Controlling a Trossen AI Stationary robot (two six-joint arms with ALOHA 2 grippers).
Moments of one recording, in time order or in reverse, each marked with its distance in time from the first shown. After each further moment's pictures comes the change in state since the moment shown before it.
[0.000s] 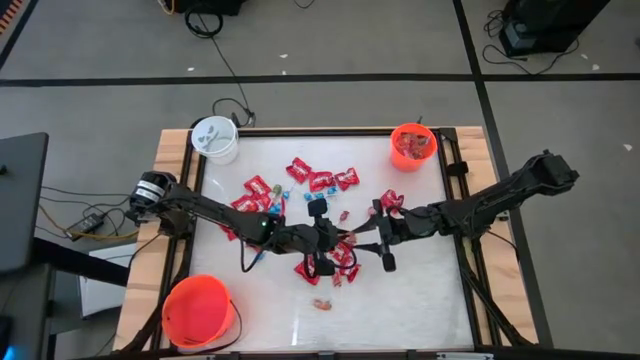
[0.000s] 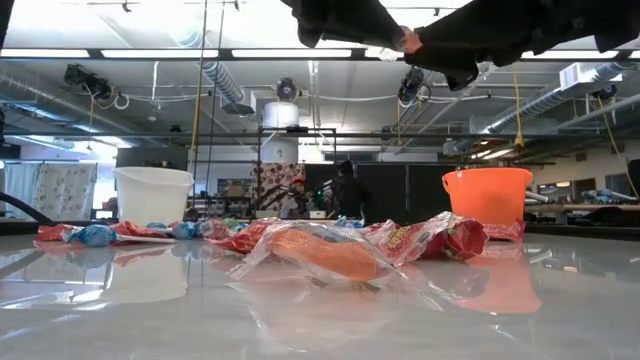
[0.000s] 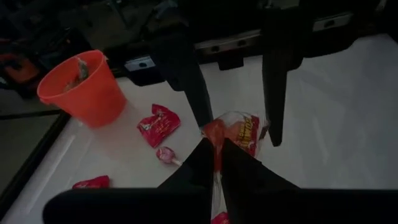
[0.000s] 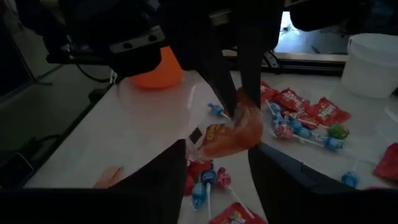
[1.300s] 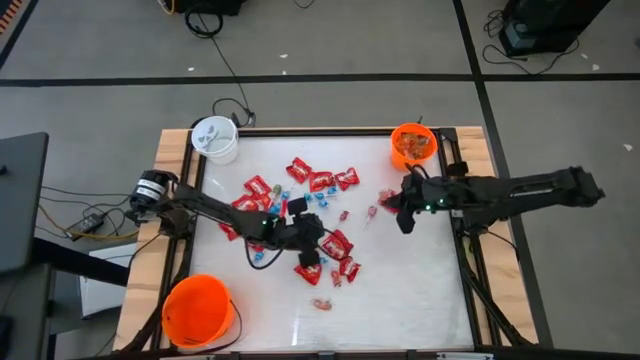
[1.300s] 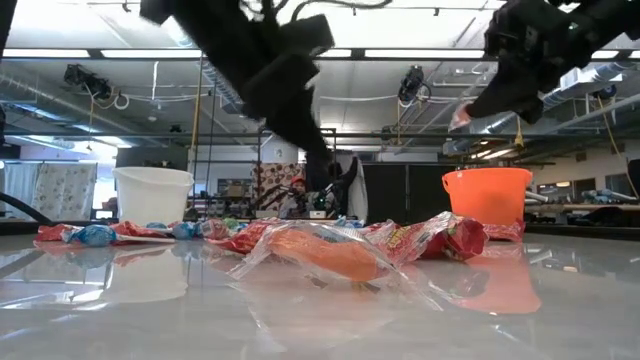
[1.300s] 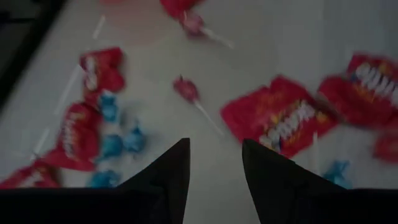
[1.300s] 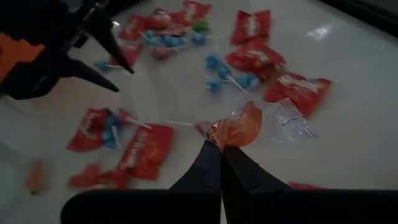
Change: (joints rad) left arm 0.045 0.001 -0.179 -0.217 -0.028 -0.229; right arm -0.283 -0.434 0.022 -0.808 0.047 0.427
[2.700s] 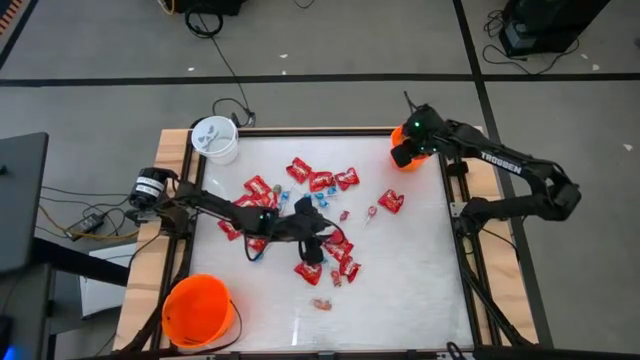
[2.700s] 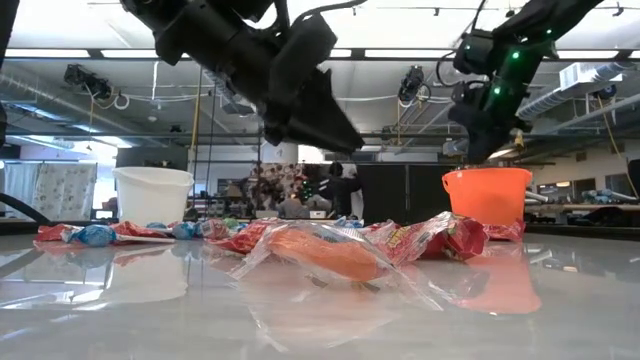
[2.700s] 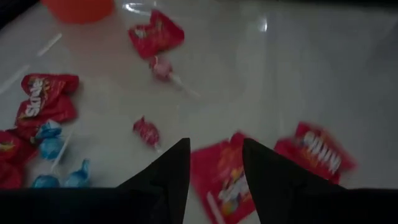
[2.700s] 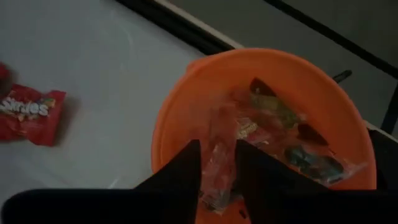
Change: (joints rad) left arm 0.062 -0.016 -0.139 0.416 0.197 -0.058; right arm -0.793 0.391 0.316 -0.288 -0.019 -0.331
